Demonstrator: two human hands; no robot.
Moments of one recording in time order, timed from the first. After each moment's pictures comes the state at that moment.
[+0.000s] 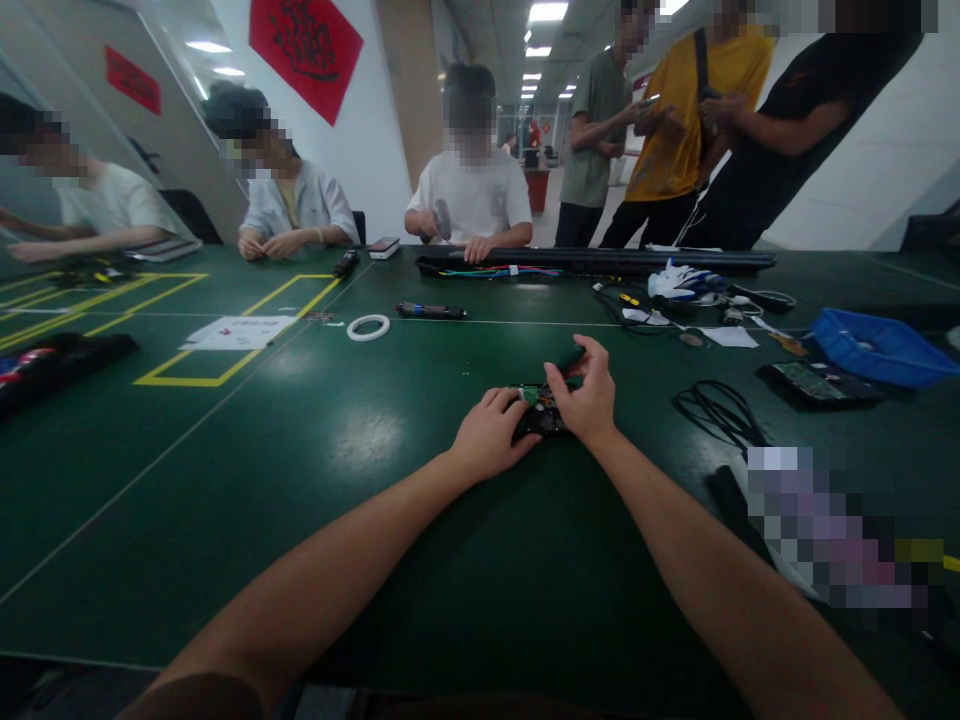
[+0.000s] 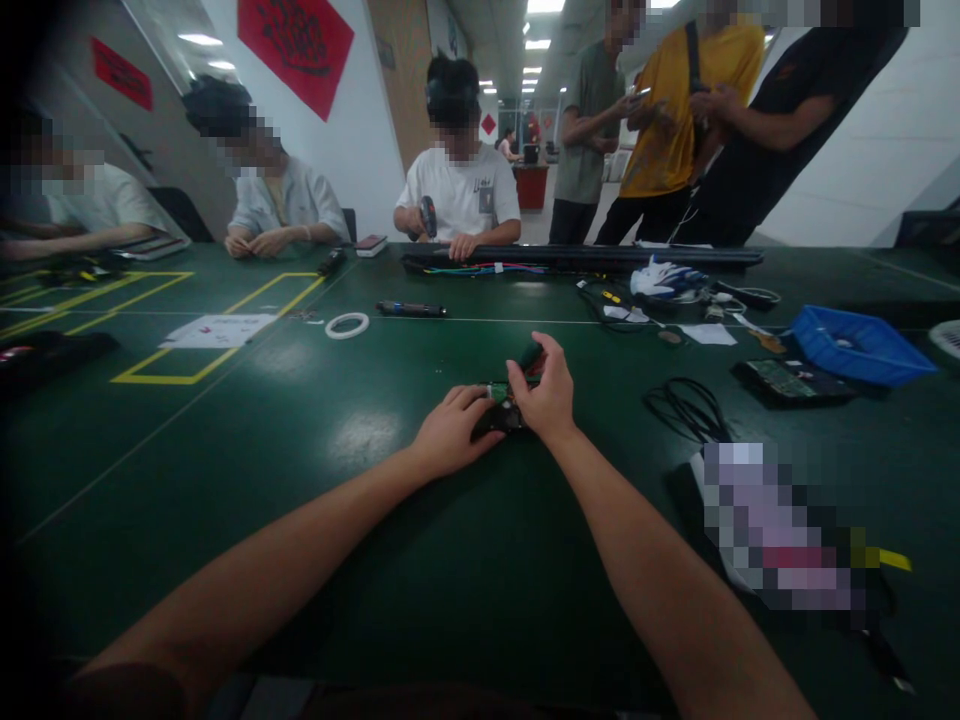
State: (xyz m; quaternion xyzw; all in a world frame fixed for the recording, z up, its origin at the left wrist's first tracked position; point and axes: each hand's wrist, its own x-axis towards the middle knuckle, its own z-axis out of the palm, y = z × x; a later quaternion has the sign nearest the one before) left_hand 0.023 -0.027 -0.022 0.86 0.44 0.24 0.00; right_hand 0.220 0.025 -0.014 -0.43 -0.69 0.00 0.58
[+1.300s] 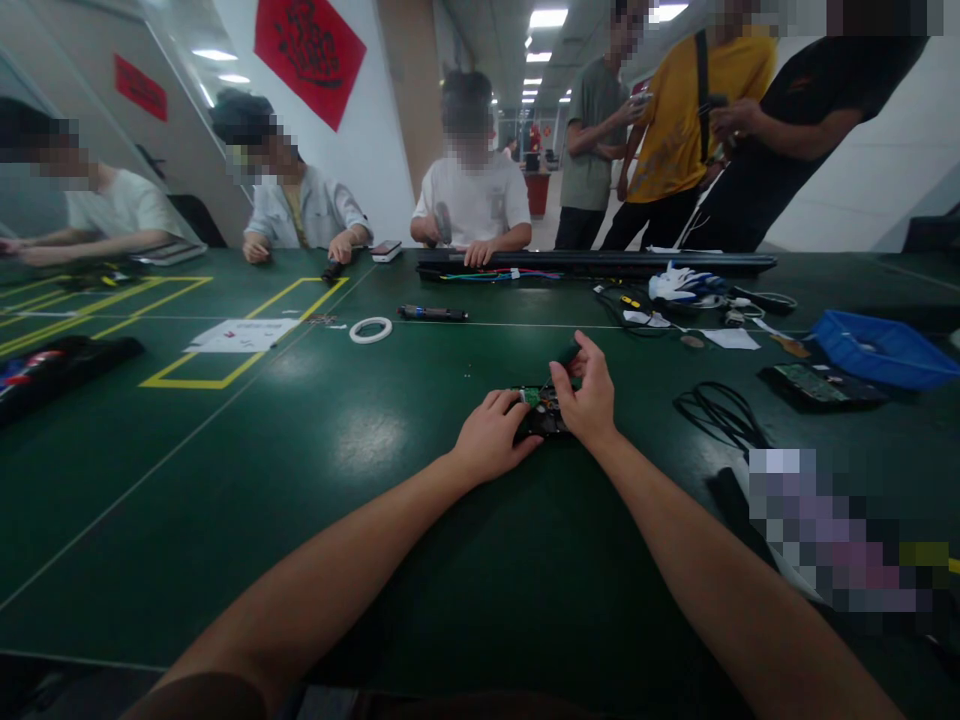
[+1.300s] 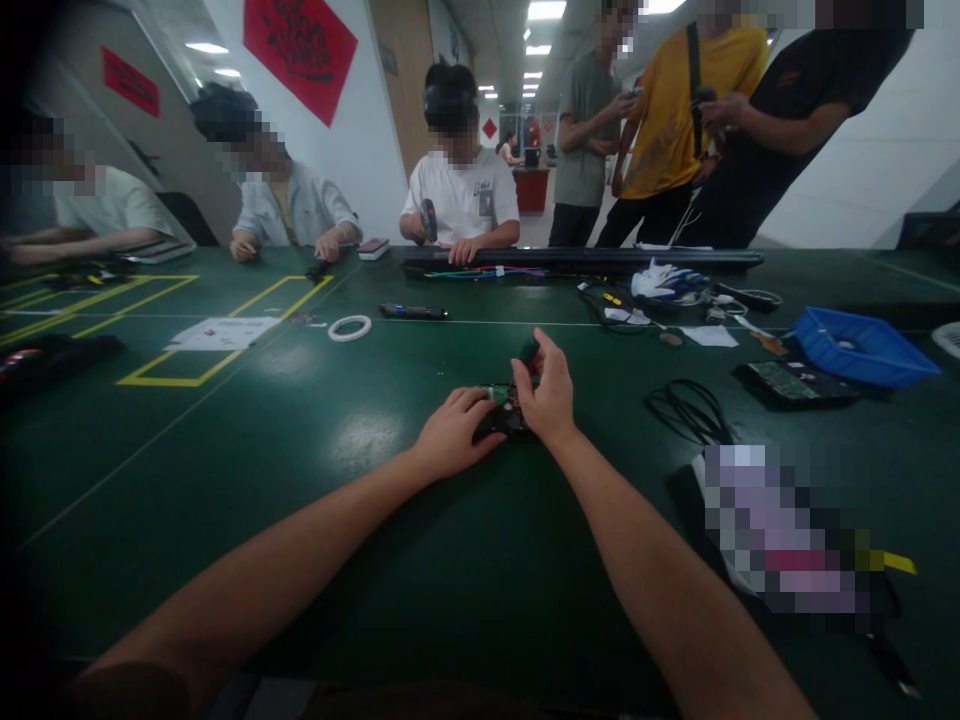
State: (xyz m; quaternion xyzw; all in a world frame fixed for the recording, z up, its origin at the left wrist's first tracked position) left_hand 0.023 -0.027 -0.020 0.86 0.44 0.23 0.01; right_hand 0.220 0.027 -0.015 -0.43 -0.70 0.01 0.57
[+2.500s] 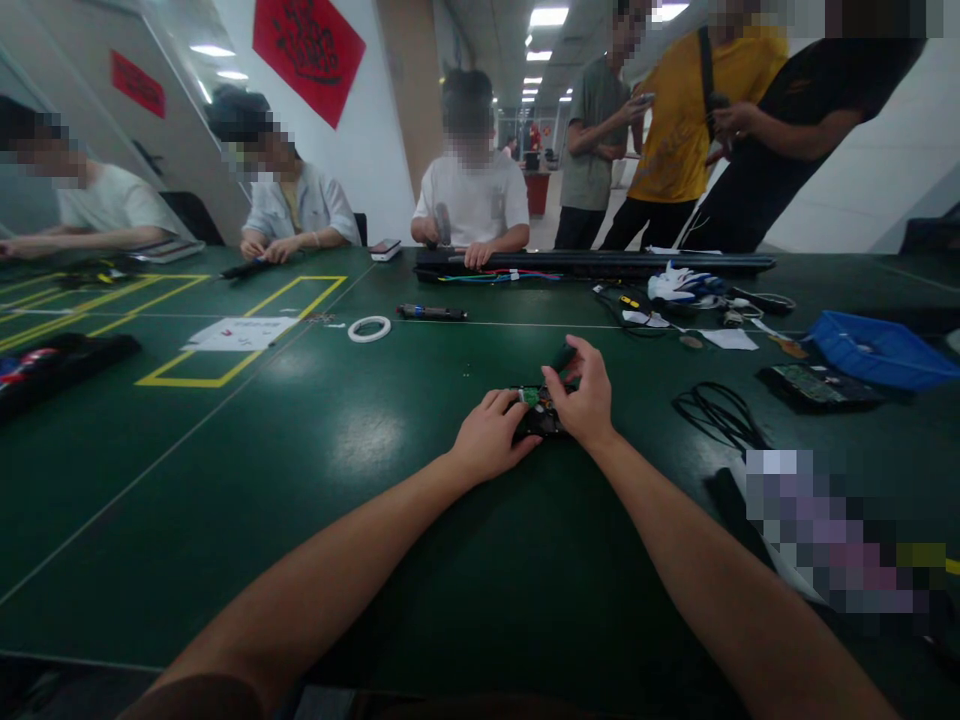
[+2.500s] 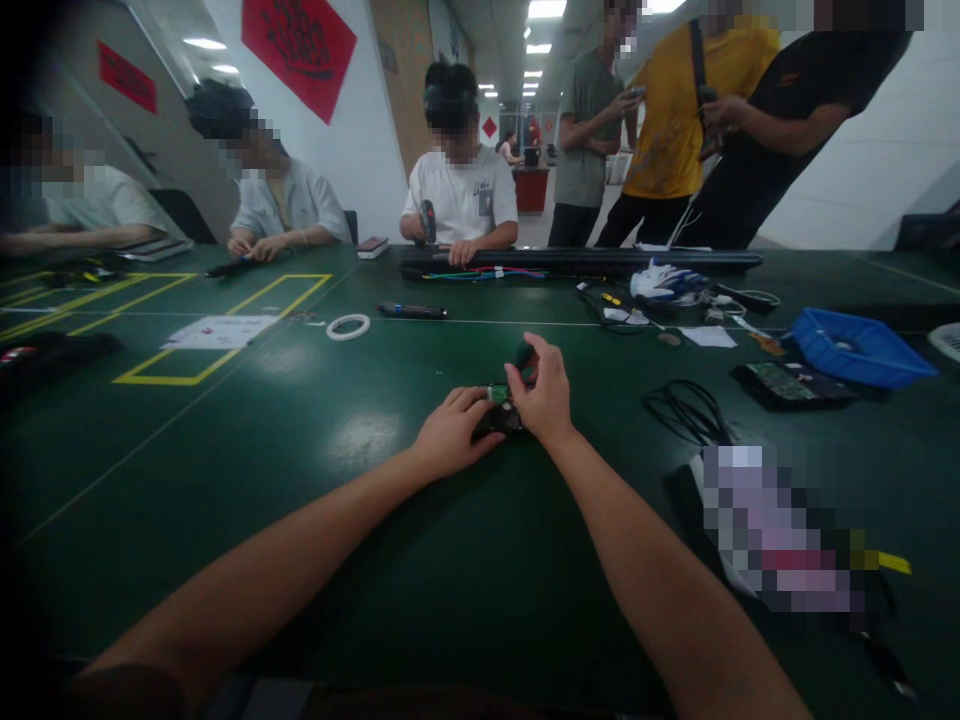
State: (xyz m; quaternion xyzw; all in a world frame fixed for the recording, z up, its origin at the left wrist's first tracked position) left_hand 0.023 -0.027 -0.020 0.86 0.45 0.24 0.00; right_hand 0.219 0.025 -0.011 -0.42 -0.72 -0.01 0.56
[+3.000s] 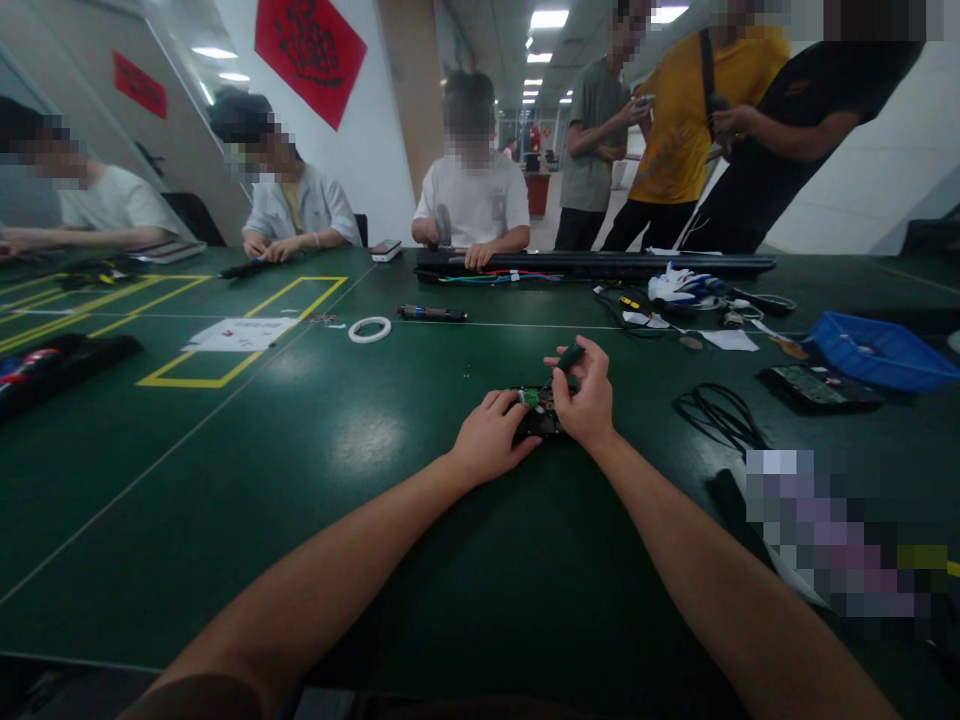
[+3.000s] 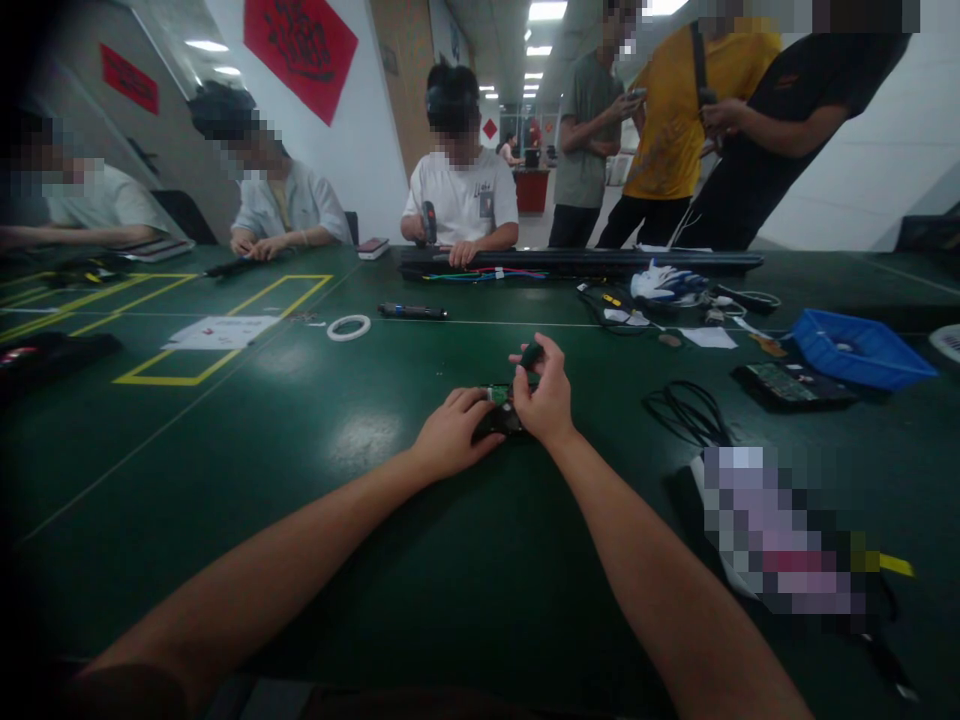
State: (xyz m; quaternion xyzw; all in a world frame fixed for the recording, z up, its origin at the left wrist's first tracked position) left_hand 0.024 -0.028 -0.018 0.86 0.44 0.24 0.00; right_hand 0.216 0.024 -0.016 -0.37 -0.71 0.08 0.59
